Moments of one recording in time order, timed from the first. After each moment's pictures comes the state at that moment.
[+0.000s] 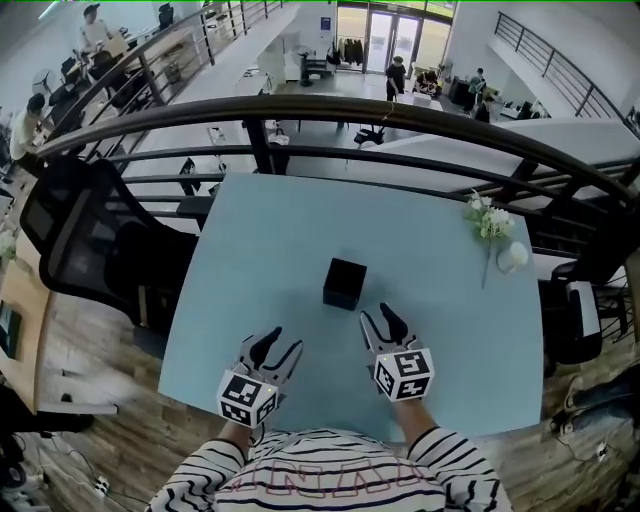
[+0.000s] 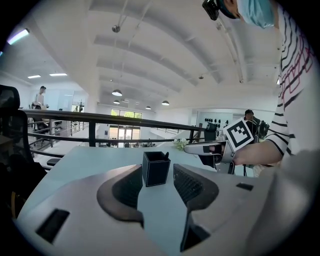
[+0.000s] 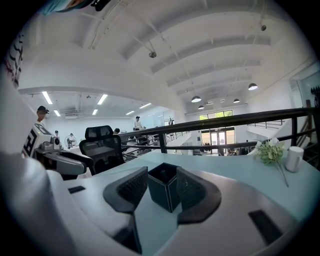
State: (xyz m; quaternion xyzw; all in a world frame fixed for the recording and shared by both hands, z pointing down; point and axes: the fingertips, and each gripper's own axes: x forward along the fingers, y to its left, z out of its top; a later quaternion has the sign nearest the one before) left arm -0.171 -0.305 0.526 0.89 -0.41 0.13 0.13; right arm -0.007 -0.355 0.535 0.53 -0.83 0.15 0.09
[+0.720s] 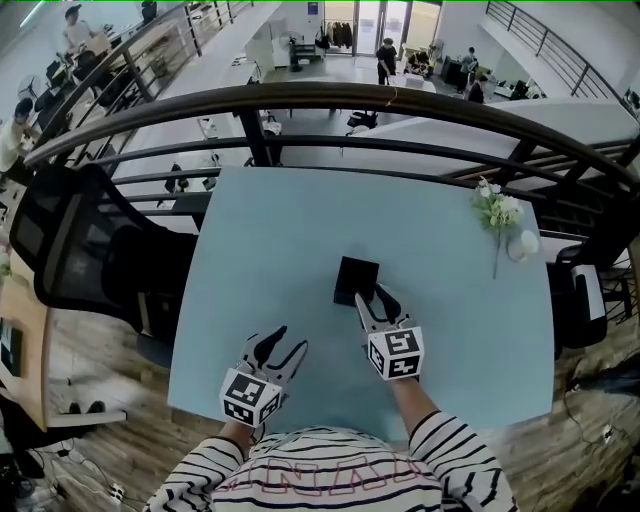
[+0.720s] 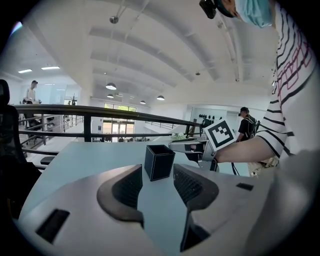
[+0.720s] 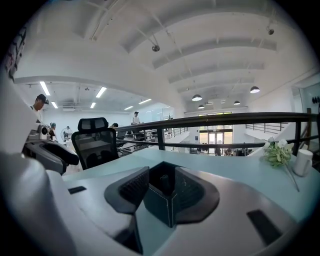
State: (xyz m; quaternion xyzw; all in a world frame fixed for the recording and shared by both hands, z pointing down) left arm -0.188 -0.333 0.549 0.91 -0.37 0.16 0.14; right arm -0.040 -0.416 0.567 0.55 -0.82 0.13 0.12
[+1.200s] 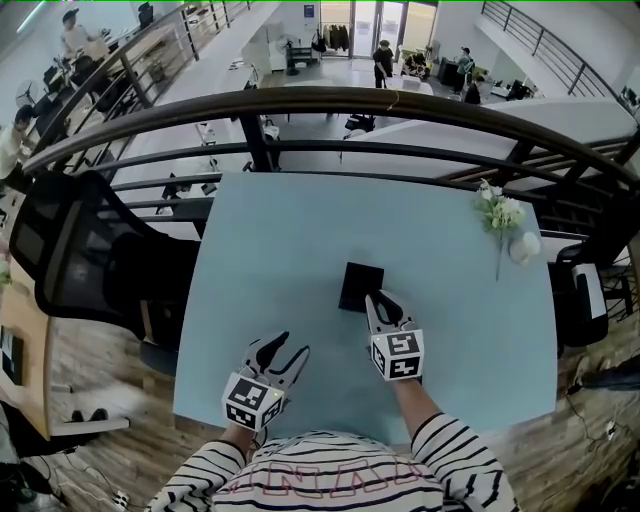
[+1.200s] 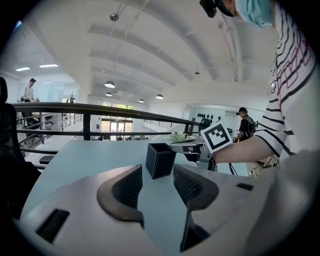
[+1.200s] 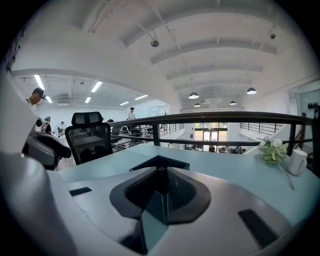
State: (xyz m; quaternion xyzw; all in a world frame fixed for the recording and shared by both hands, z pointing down) left arm -0.200 -0.335 0.553 0.91 -0.35 0.17 0.15; right arm -0.038 -0.421 0.584 0.57 -0.80 0.13 0.14
